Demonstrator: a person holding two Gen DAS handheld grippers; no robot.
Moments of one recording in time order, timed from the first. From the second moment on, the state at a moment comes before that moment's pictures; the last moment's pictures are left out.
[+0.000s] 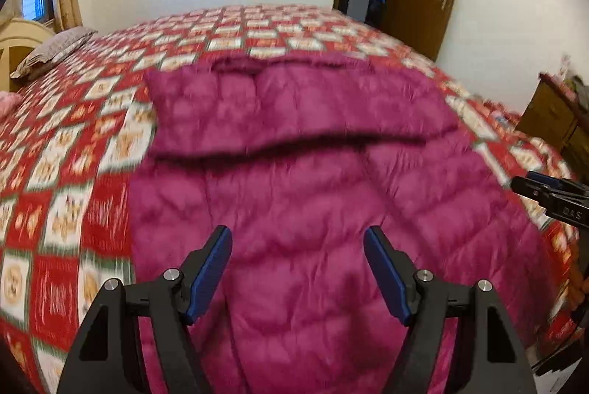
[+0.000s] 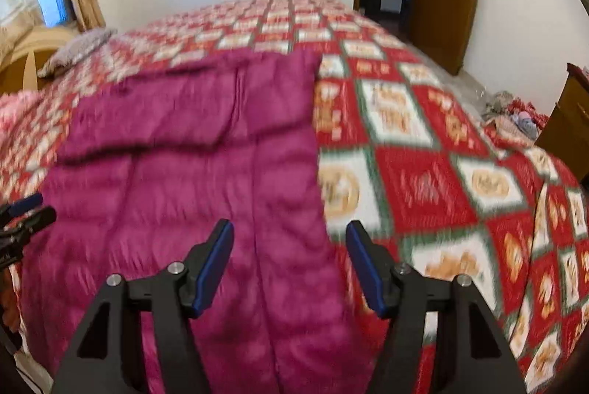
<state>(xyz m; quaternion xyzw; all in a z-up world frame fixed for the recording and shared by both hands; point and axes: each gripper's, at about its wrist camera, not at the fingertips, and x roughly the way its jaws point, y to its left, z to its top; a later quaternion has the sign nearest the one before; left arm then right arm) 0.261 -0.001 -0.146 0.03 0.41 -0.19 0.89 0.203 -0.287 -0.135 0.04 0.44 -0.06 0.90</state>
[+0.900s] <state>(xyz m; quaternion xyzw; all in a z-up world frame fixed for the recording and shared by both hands) 0.113 0.096 -0.184 -0.03 0.42 -0.16 0.89 0.058 -0.299 -0.178 0.04 0.46 -0.05 0.88</state>
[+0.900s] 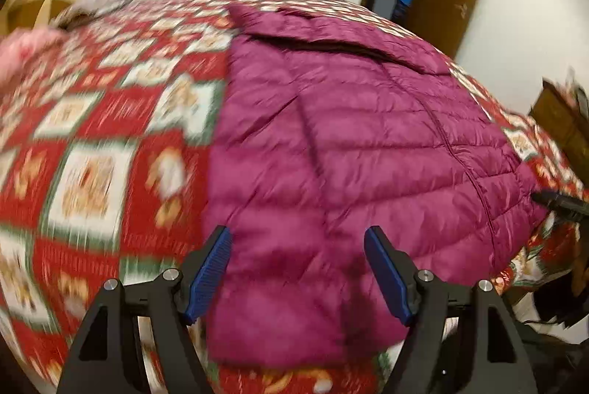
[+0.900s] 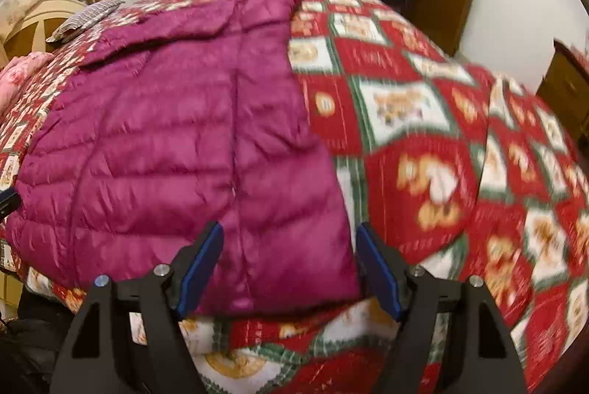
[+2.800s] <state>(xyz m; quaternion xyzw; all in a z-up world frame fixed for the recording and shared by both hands) 0.090 0.113 -0.198 -0.10 0.46 -0.20 0.86 0.037 -0.317 -0.162 0.12 0.40 0.01 0.91</state>
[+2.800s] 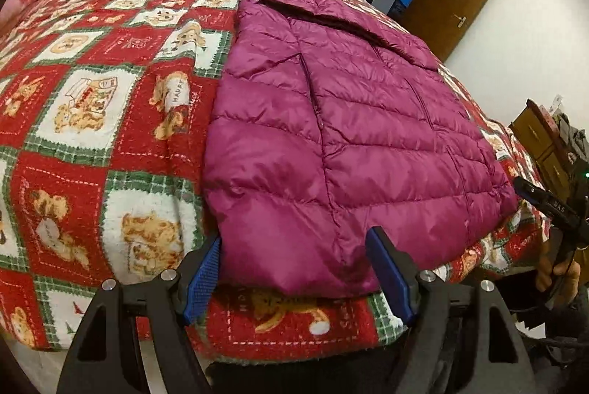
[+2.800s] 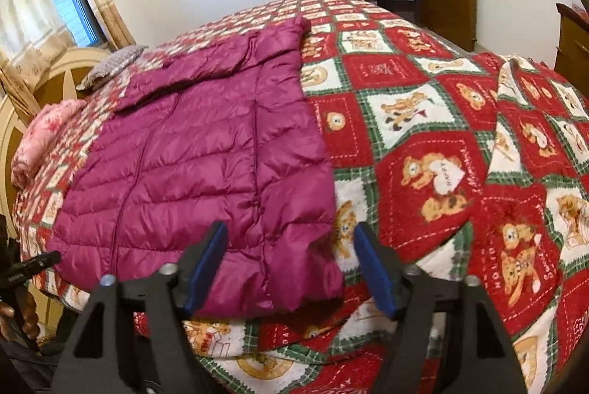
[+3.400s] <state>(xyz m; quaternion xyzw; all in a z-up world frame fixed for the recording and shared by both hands) 0.091 0.095 -0.203 -0.08 0.45 -0.23 0.86 0.057 -0.280 -0.199 0.02 0.47 0.01 0.88</state>
